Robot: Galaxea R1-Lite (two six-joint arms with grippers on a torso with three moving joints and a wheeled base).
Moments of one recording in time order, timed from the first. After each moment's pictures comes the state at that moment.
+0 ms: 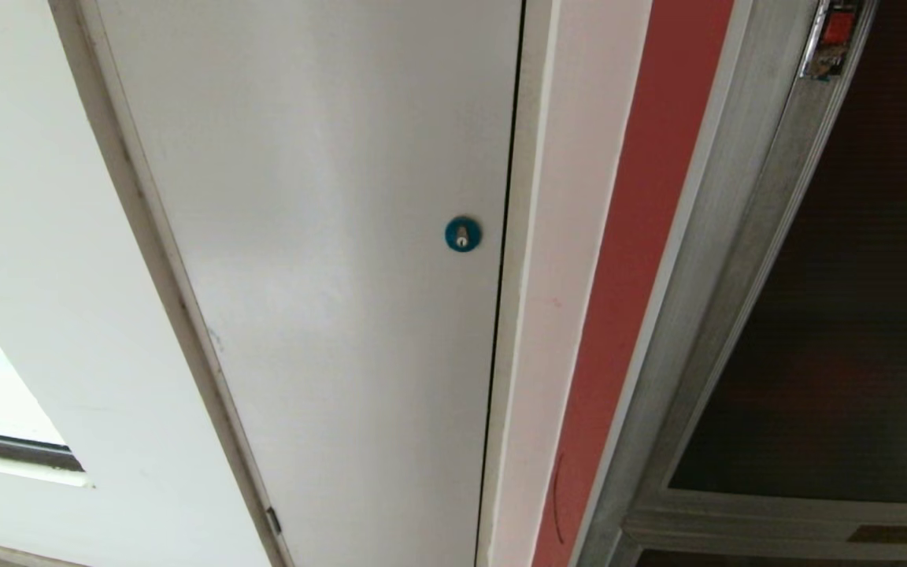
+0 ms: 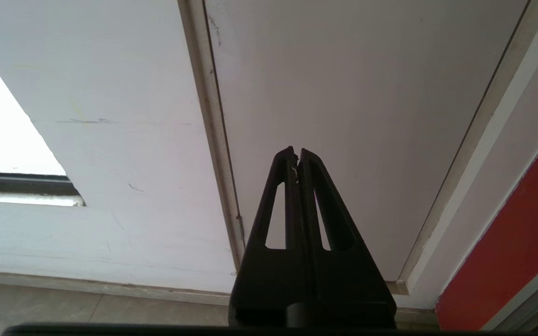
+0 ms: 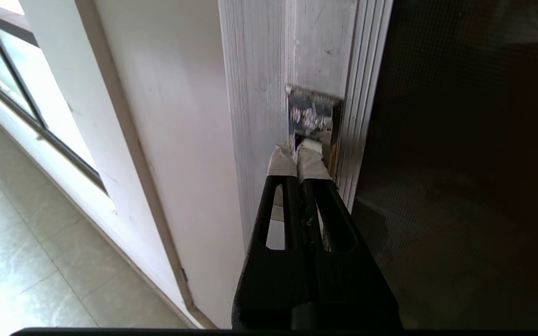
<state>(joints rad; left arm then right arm) -0.01 0.00 0.00 0.01 -0.02 0.02 0.14 1.39 -1.79 0.38 0.38 0.06</state>
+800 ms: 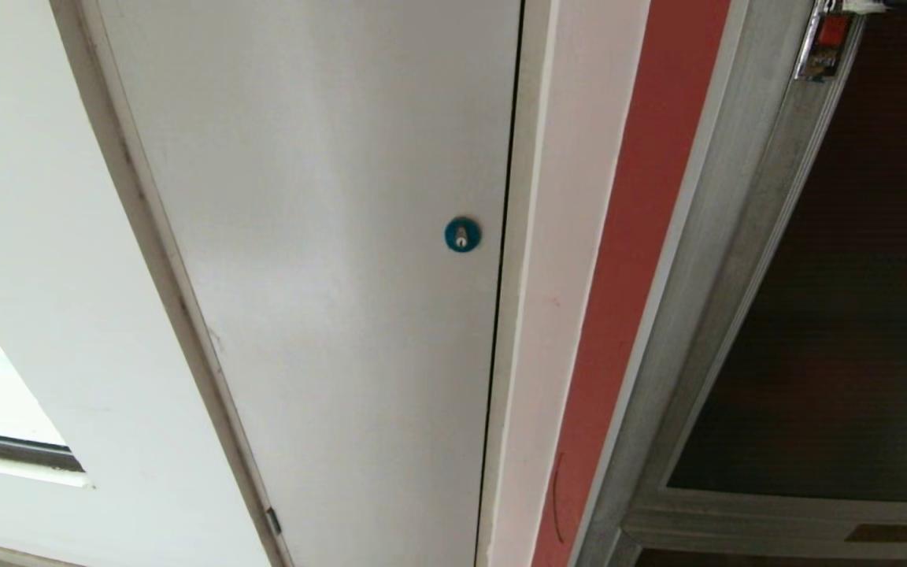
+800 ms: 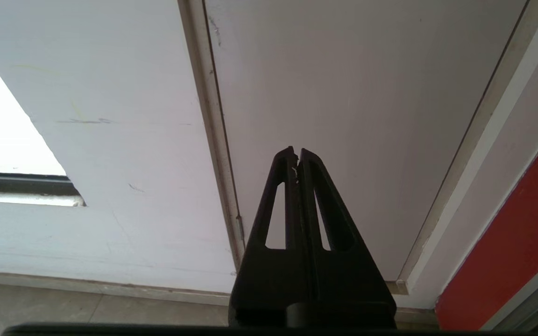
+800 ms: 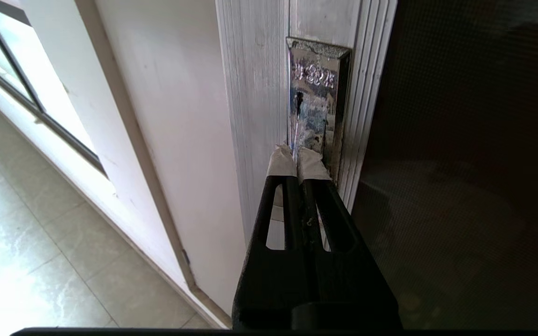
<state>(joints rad) -0.01 0.00 0.00 0.01 -0.02 0.02 0.14 1.39 -1.75 0.38 0.38 0.05</state>
